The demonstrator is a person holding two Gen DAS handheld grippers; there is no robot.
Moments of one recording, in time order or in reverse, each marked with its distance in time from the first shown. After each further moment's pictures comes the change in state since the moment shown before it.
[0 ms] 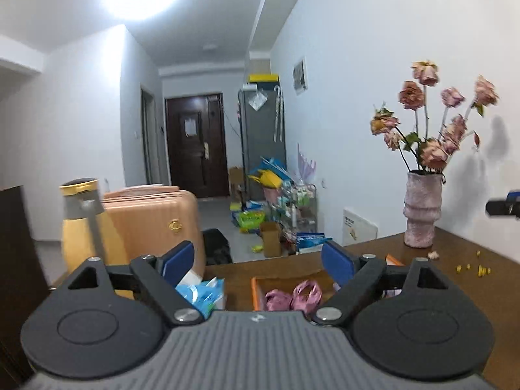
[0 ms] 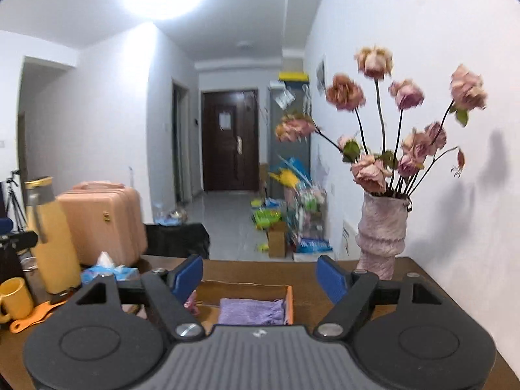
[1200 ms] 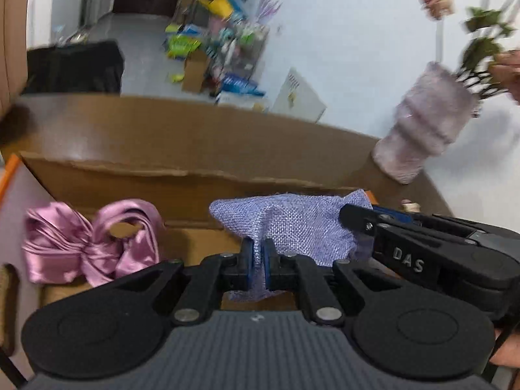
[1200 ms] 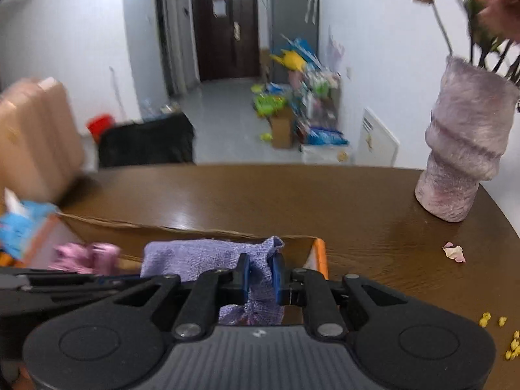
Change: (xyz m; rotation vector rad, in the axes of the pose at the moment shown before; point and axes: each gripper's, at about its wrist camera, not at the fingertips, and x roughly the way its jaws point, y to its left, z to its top) left arm 0.376 -0.123 -0.075 -0.325 0.678 -0.313; right arm 0.363 -0.022 -0.056 0.007 0.539 -0.027
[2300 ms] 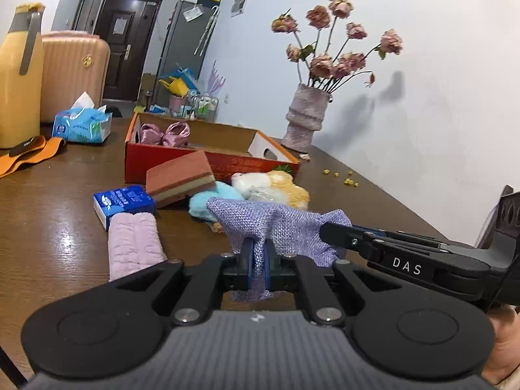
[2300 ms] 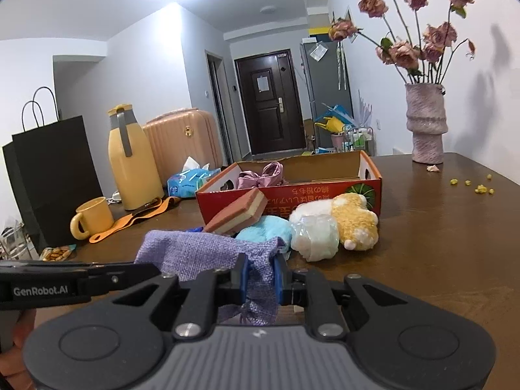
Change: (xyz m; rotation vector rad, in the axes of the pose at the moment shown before) left arm -0.337 0.014 -0.351 0.188 -0.337 -0.132; right arm -0.333 0.083 -0.341 0.062 -0.357 0.235
